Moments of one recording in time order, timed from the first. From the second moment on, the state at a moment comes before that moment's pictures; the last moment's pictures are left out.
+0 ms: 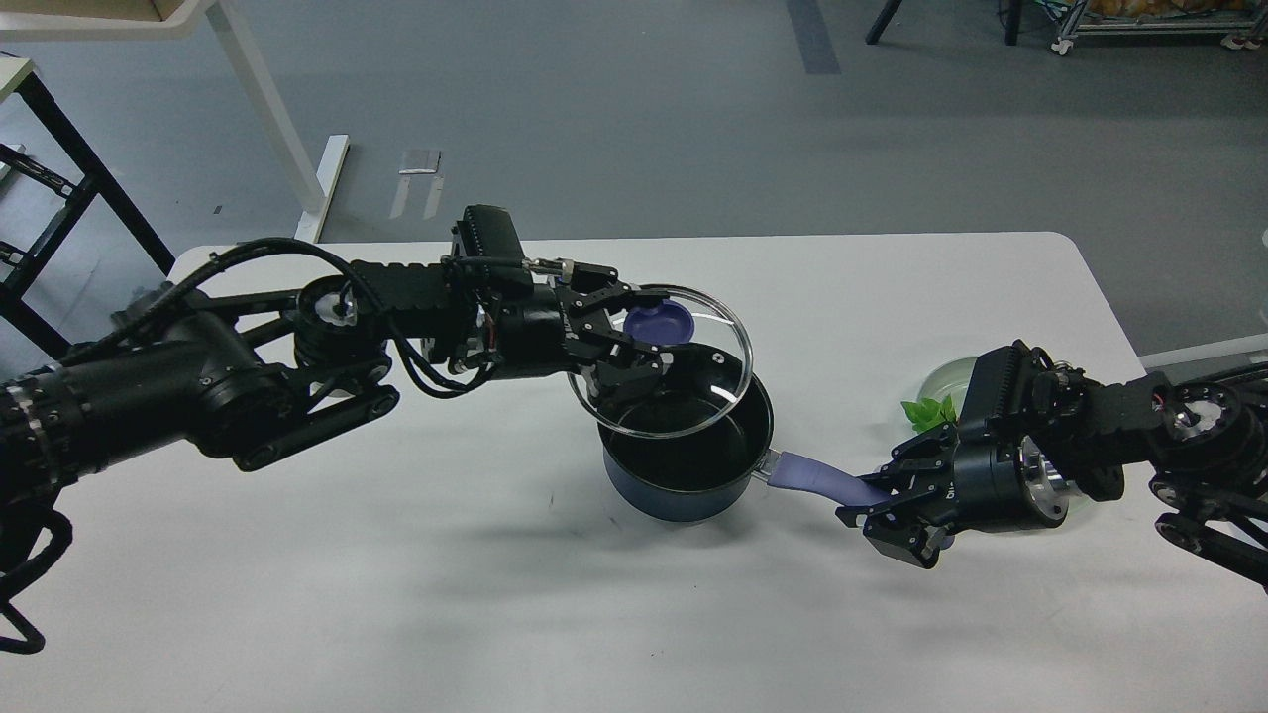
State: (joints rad) left arm -1.10 0.45 -0.09 -1.11 1.85 0.10 -0.49; right arm 0.82 -0.86 0.22 1.53 -2.13 0.34 0.49
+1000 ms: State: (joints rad) left arm -0.62 0.92 -0.05 -1.10 1.73 0.42 -0.49; right arm 0.82 -0.86 0.22 1.53 -2.13 0.34 0.49
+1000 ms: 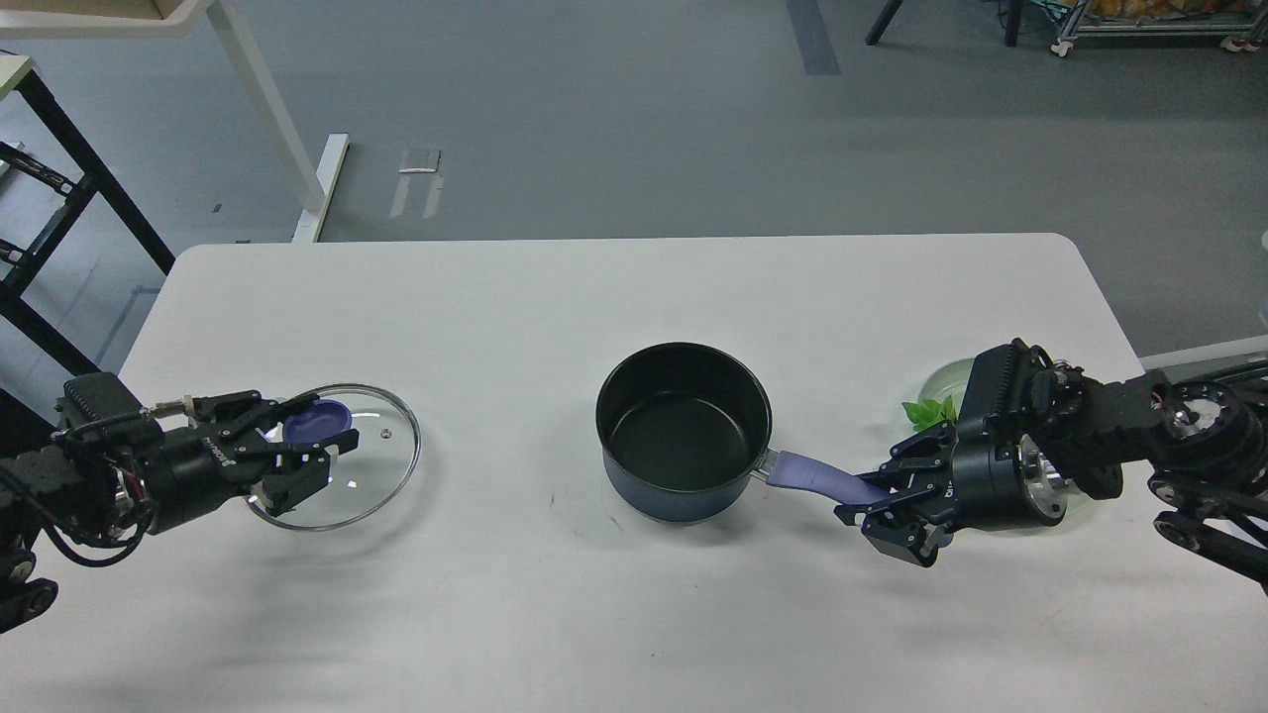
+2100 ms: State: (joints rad) left arm -0.67 1.03 -0.13 -1.31 1.26 0.14 -0.49; right arm 0.82 -0.86 0.22 1.53 -2.13 0.34 0.49
